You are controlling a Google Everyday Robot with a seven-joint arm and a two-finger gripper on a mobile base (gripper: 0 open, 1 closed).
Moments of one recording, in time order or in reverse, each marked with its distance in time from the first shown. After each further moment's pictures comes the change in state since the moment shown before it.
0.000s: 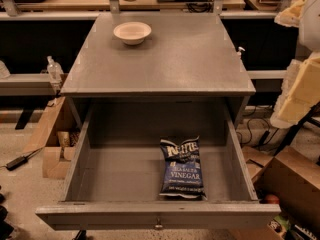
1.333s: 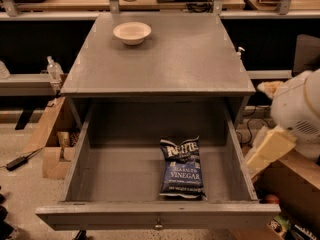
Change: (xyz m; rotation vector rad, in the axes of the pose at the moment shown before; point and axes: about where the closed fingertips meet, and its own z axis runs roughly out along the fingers) arm 0.035 0.049 0.119 -0.059 -0.140 0.149
